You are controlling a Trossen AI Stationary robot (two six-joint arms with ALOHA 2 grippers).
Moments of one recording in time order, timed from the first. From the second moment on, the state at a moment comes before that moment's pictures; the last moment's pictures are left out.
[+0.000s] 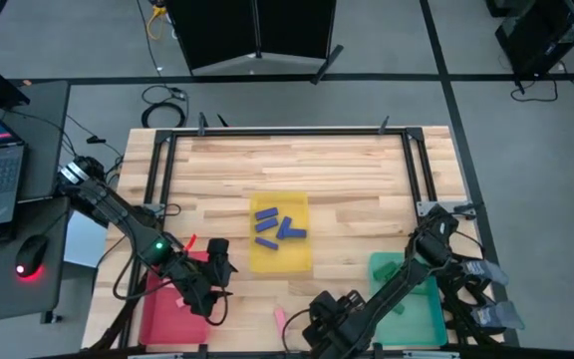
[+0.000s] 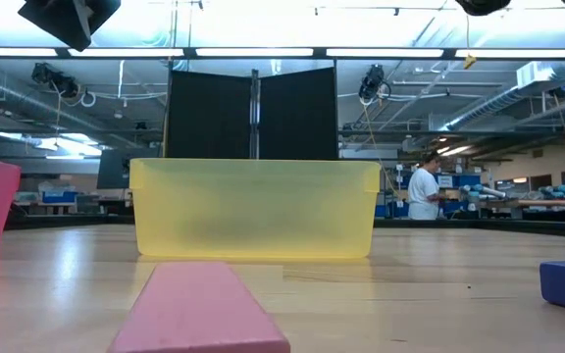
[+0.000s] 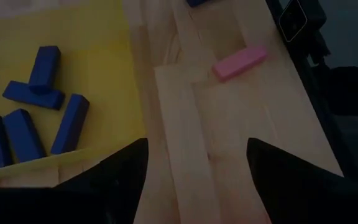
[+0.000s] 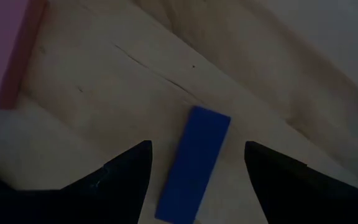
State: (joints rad) left arm -0.71 1.33 0.97 -0.54 -0.34 -0.40; right arm 0.73 2.32 1.95 -1.23 0.25 1.69
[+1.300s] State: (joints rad) left arm -0.70 1.50 0.97 -0.35 -0.33 -0.02; right arm 0.73 2.20 1.87 -1.18 0.53 1.72
